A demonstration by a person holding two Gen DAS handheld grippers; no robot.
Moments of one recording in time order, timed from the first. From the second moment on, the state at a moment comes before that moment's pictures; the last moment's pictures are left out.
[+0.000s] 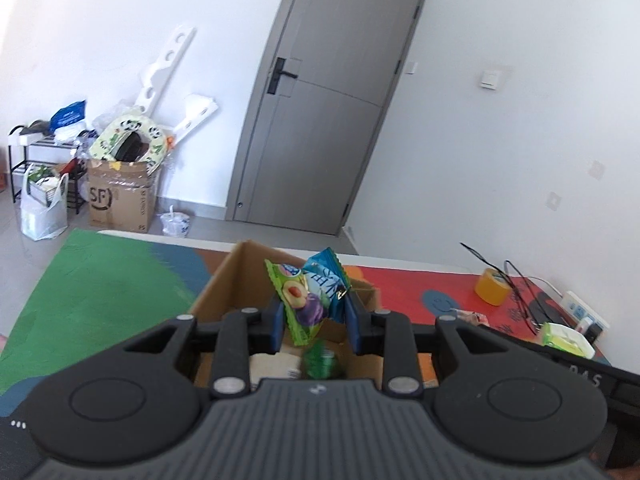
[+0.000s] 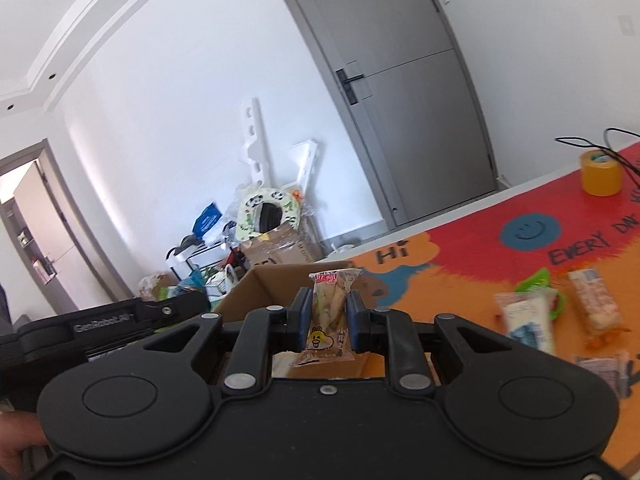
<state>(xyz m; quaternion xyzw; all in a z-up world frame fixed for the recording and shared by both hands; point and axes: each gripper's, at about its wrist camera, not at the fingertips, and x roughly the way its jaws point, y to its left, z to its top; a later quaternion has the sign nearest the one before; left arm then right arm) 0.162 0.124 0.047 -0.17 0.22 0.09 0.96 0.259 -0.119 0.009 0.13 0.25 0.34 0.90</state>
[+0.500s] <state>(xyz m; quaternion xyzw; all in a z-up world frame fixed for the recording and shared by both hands) 0.169 0.155 0.029 -0.17 0.26 0.11 0.95 0.255 -0.063 0.009 0.10 0.27 0.37 0.89</state>
